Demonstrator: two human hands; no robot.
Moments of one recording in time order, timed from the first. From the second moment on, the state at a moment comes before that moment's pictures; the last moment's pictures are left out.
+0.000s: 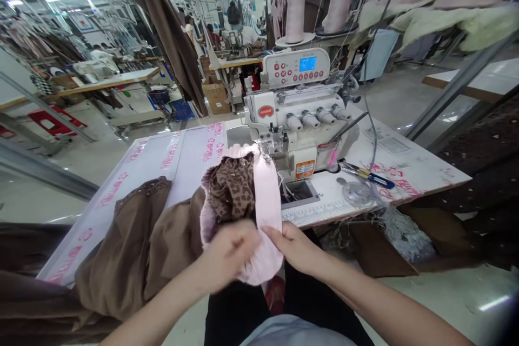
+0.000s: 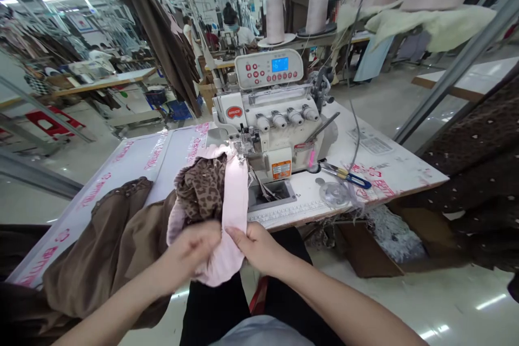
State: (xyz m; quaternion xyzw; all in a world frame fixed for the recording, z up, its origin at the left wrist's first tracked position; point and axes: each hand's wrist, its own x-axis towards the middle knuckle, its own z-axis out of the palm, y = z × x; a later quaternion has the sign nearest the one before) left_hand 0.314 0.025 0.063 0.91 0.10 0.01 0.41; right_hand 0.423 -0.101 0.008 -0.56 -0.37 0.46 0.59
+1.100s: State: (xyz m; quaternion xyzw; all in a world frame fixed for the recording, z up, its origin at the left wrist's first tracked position) left_hand 0.367 0.051 0.079 0.99 0.09 0.10 0.03; right_hand 0.466 -0.092 0.034 -0.58 -0.40 0.41 0.58
